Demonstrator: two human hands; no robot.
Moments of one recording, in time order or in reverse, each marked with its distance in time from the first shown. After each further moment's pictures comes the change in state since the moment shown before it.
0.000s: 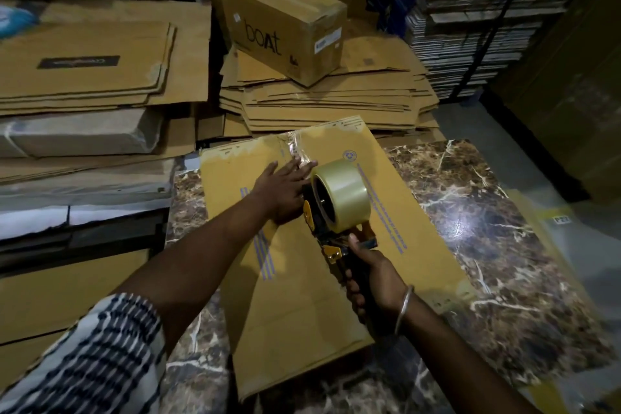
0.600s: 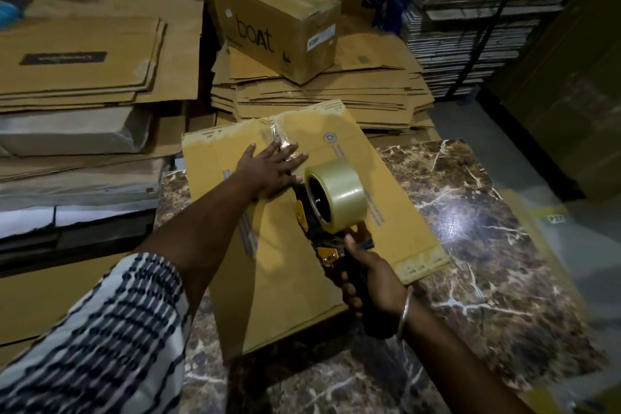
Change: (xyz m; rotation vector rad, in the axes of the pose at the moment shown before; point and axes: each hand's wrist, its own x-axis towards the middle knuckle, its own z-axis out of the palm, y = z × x) left_hand 0.032 -0.031 -0.012 0.033 -0.015 -0.076; right_hand 0.008 -0.011 -0.017 -0.029 -0.070 0.038
